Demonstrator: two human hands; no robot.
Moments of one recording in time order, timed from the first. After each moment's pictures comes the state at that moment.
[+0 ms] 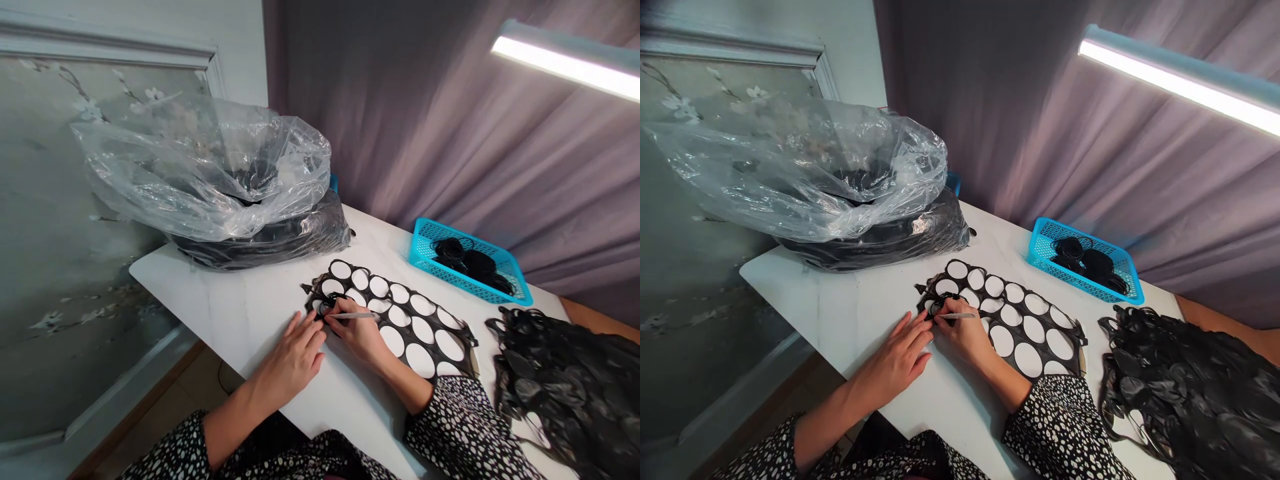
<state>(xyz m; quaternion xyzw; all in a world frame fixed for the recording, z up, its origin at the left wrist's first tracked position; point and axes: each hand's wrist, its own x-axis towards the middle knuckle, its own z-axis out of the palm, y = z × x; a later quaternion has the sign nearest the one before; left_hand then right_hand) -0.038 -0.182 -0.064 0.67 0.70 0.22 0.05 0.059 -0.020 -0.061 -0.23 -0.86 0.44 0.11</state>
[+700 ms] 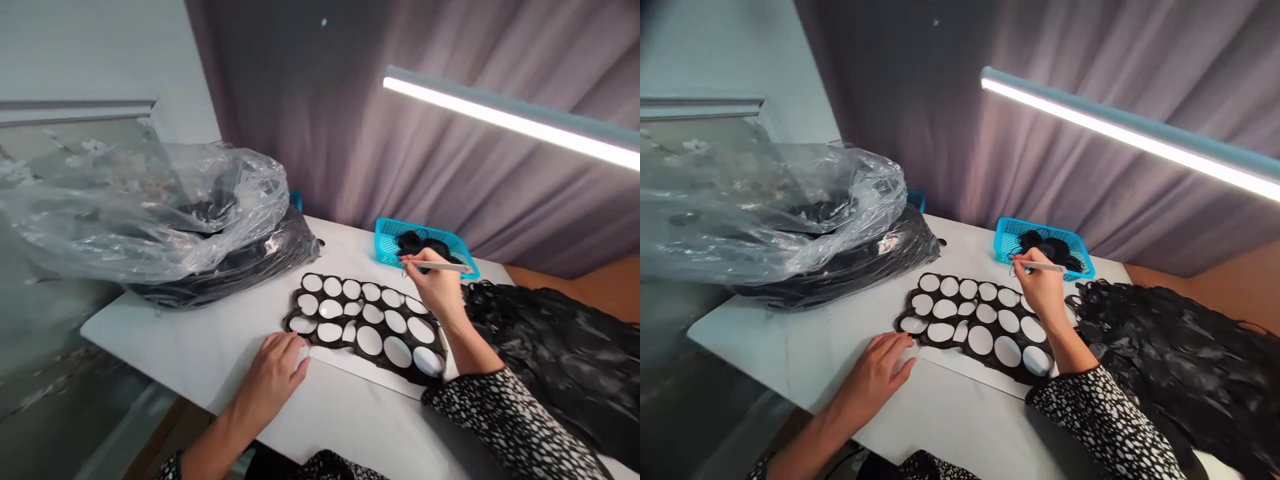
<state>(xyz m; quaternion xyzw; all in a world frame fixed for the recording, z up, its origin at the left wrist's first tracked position) -0.058 -0.169 -0.053 0.64 0.70 0.30 0.10 0.135 0.108 0.008 -0.42 -0.79 0.24 0.38</state>
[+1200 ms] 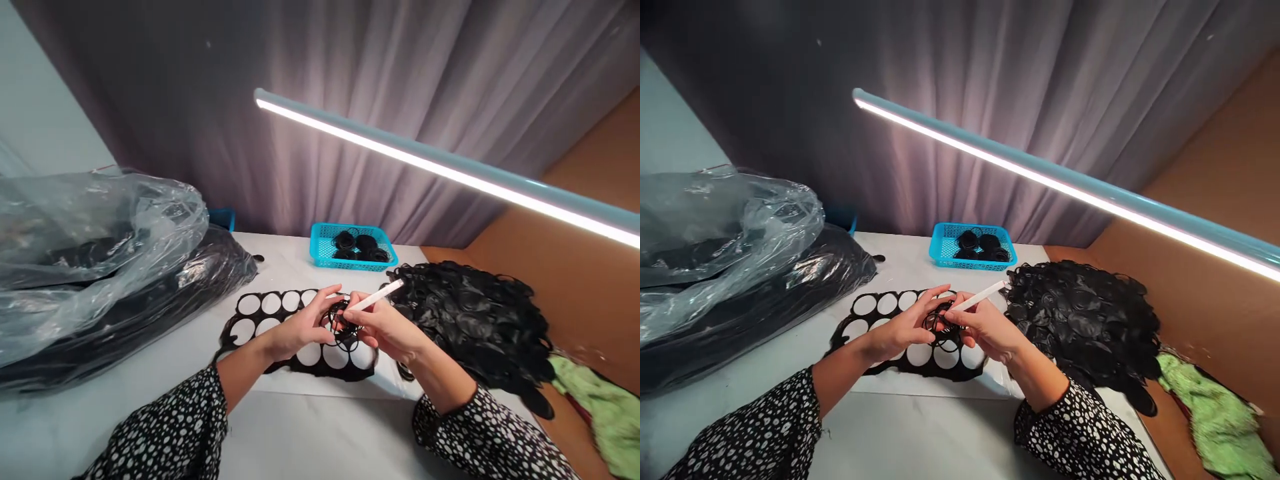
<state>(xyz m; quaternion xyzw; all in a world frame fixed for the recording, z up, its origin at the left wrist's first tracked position) 0.006 0.011 0.001 0.48 0.32 0.42 0.70 0.198 0.067 0.035 -0.32 -0.49 0.78 0.20</state>
